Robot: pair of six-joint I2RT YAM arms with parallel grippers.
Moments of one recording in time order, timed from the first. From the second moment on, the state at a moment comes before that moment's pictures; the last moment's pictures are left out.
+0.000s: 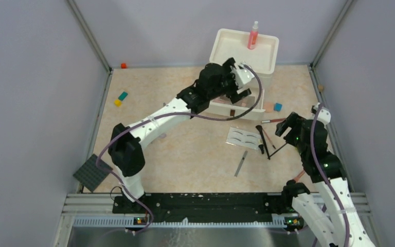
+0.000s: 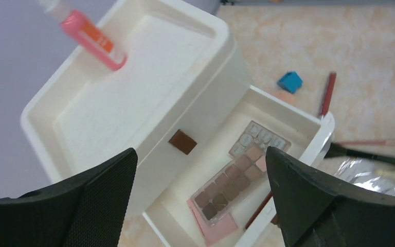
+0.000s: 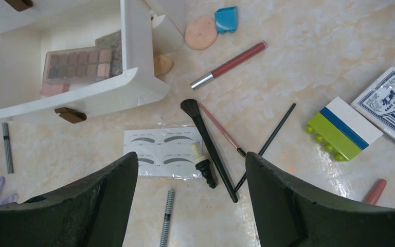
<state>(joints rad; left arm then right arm) -0.81 1.86 1.70 -0.07 0.18 0.58 0.20 0.55 0.75 -0.66 0.27 0.55</state>
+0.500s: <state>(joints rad) -0.81 1.45 1.25 0.03 -0.05 -0.13 0.20 0.70 0.72 -0.61 0.22 0.58</state>
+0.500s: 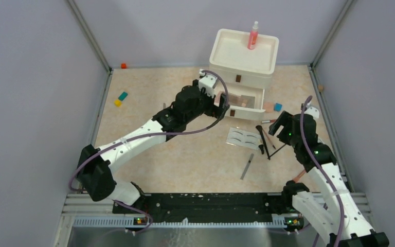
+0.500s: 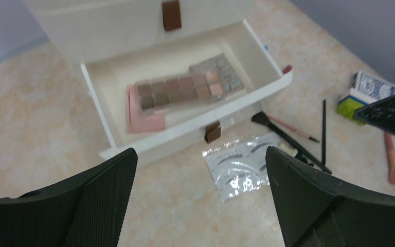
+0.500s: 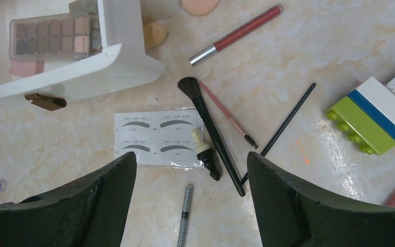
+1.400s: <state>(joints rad) -0.48 1.37 1.17 -0.05 0.07 -0.27 0.36 0.85 0.58 -0.20 0.00 0.67</state>
